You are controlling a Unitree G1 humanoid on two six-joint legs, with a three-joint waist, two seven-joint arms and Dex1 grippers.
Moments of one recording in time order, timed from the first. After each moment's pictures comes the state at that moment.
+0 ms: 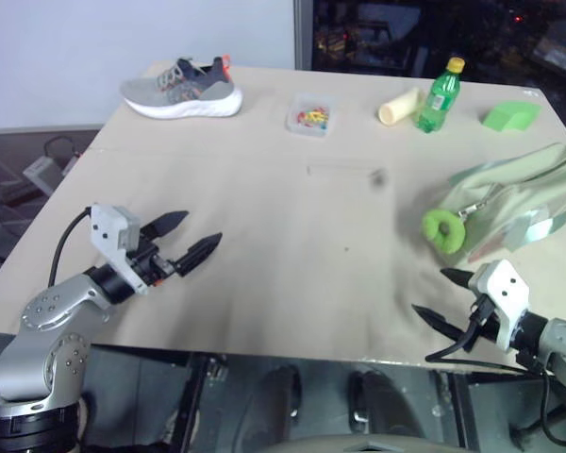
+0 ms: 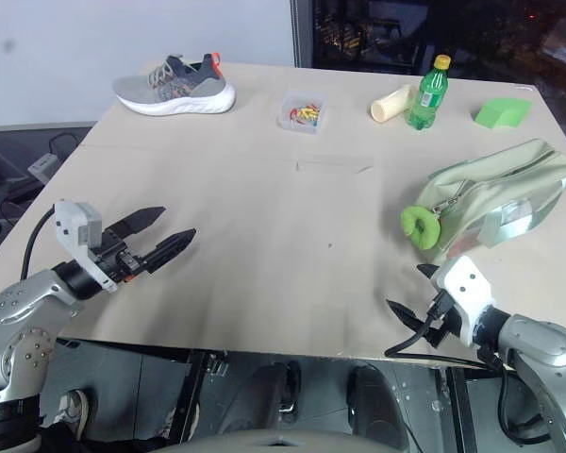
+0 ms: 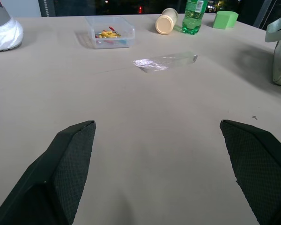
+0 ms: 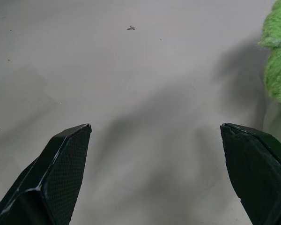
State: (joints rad) left arm 0.03 0.67 0.40 -0.31 -0.65 0.43 -0.77; right arm 0.30 -0.70 -0.22 -0.68 0.41 0.56 0.71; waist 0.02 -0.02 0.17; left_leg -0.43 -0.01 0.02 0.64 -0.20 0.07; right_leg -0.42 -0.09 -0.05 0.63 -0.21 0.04
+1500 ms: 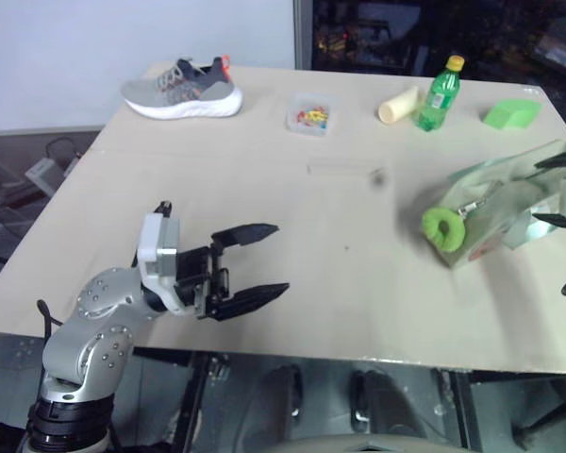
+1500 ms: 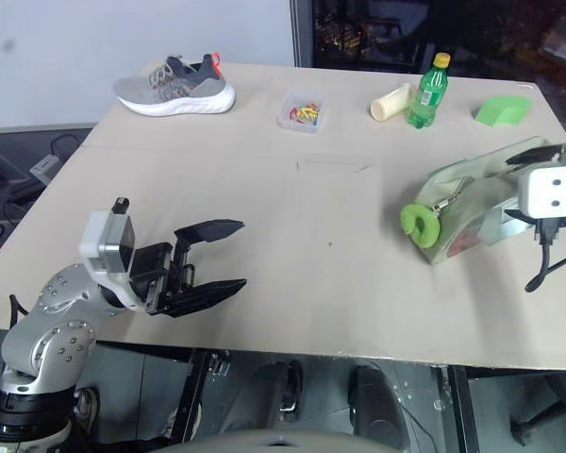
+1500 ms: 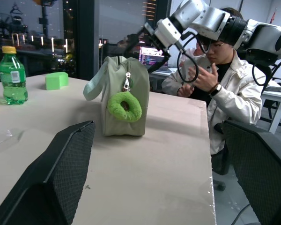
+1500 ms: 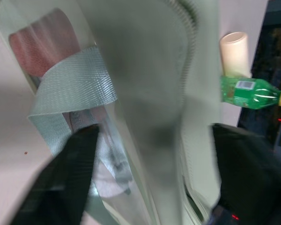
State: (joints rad) left arm -0.05 0.64 0.20 -0.45 -0.84 0.34 -1.15; right arm -0.43 -1.32 -0.08 0.18 0.01 -0.33 1.16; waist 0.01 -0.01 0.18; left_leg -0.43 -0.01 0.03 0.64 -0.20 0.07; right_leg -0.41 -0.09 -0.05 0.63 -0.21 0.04
